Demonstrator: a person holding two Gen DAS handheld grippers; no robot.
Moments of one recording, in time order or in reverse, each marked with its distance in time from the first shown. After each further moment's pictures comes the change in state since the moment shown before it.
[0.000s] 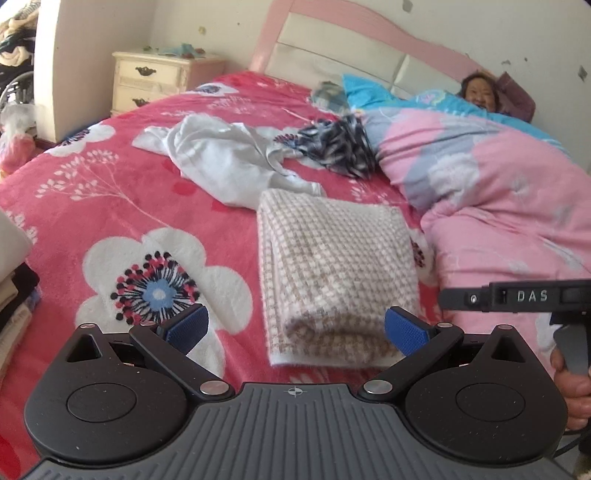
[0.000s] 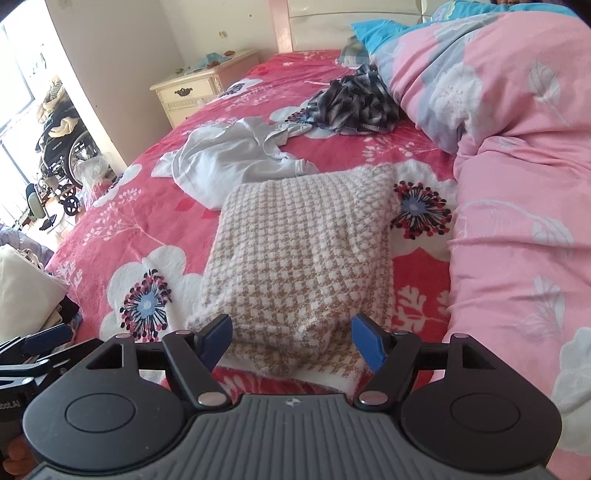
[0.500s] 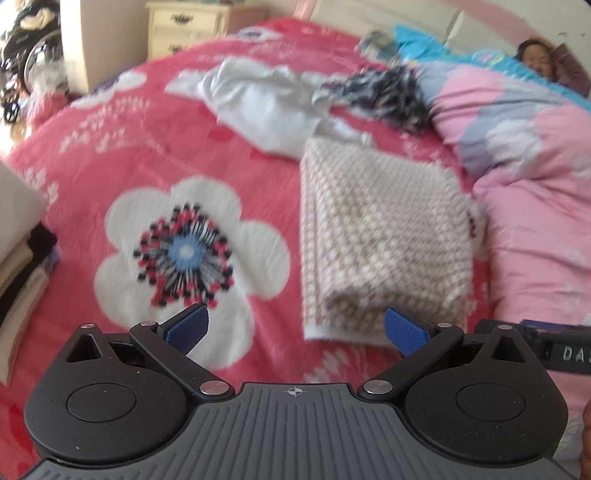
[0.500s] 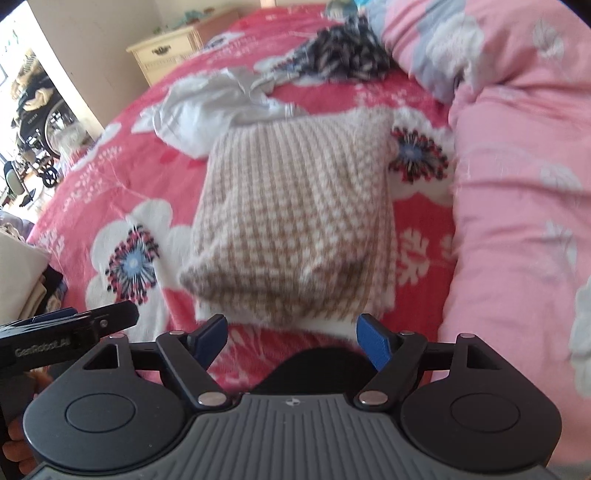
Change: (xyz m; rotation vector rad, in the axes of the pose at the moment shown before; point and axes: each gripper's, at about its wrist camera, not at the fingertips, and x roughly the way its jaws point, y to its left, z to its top) left arm 0.042 0.010 0.006 -0.074 0.218 0.158; right arm 0.025 0.018 -0.022 0.033 0.178 -0.070
